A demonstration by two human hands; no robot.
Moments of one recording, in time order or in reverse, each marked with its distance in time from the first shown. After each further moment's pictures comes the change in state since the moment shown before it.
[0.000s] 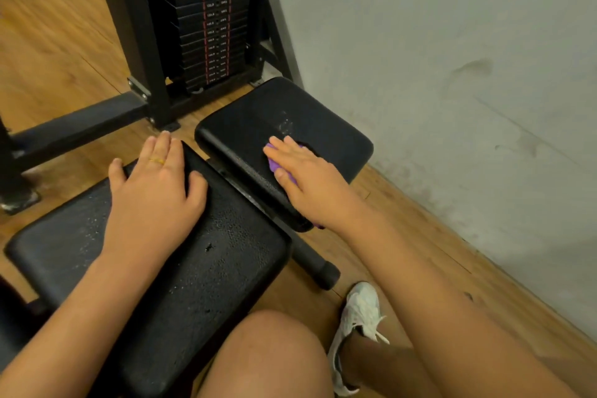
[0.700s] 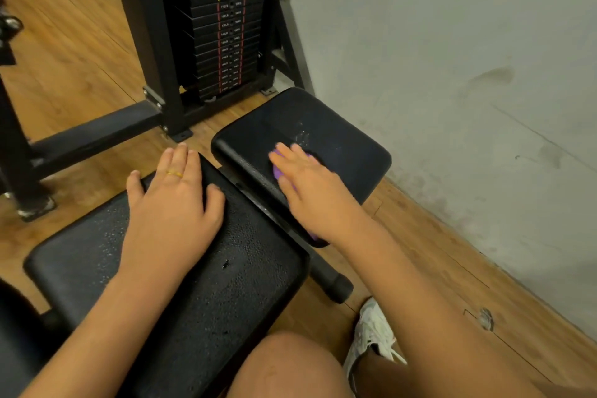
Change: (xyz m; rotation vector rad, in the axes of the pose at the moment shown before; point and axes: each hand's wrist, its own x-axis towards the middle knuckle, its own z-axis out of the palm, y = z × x) left_hand 0.000 0.001 0.002 -0.013 -0.017 0.000; right_hand 0.016 -0.025 0.002 -0.089 0.007 0.056
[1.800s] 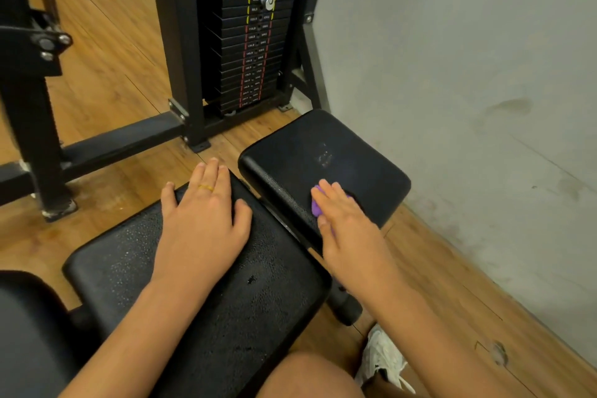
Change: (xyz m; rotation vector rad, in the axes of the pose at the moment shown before) left_hand -0.003 0.000 -0.006 -0.039 -0.010 -0.015; right_hand -0.040 0.000 0.013 0.072 0.105 0.105
